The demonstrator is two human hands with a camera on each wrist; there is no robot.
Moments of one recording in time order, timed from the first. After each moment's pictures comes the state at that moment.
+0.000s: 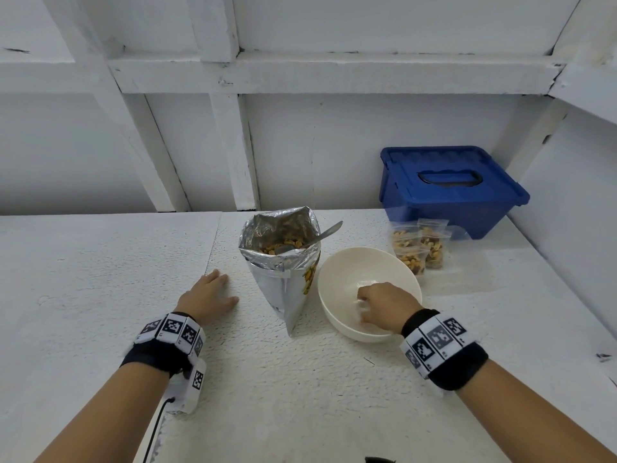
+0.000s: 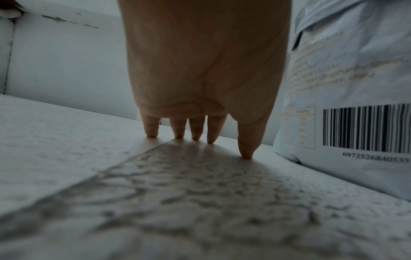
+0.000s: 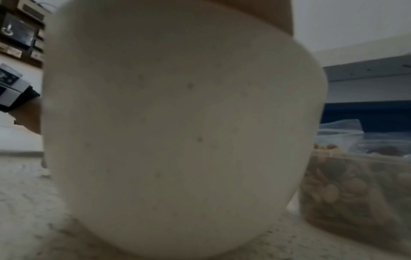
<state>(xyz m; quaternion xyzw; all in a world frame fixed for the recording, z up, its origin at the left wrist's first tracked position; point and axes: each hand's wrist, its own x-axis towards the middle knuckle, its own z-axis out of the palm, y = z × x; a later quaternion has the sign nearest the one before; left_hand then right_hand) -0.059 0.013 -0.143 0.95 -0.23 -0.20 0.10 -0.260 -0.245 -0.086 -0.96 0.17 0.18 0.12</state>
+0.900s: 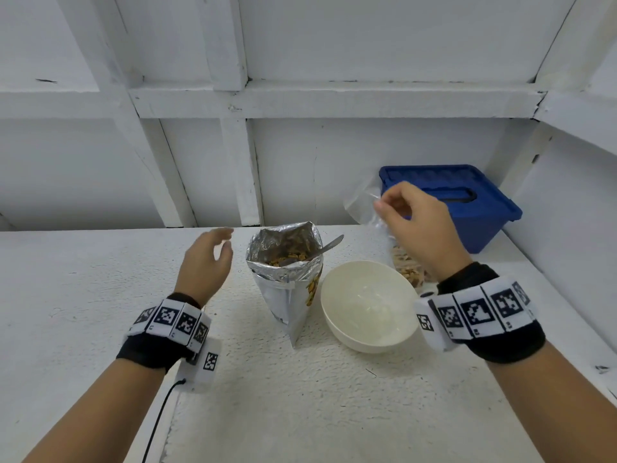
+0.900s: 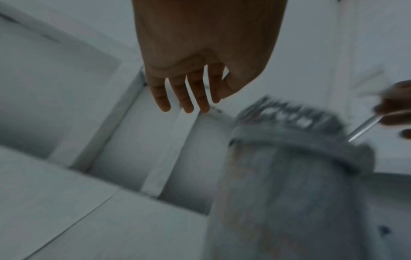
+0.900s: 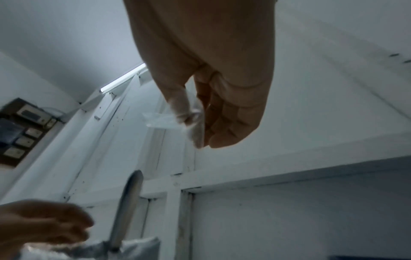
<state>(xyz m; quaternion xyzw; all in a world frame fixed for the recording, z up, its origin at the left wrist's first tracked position) -0.081 -0.007 -0.048 0.87 -0.26 0.11 0.41 -0.259 -0.244 0.045 -0.88 0.14 -0.31 0.34</state>
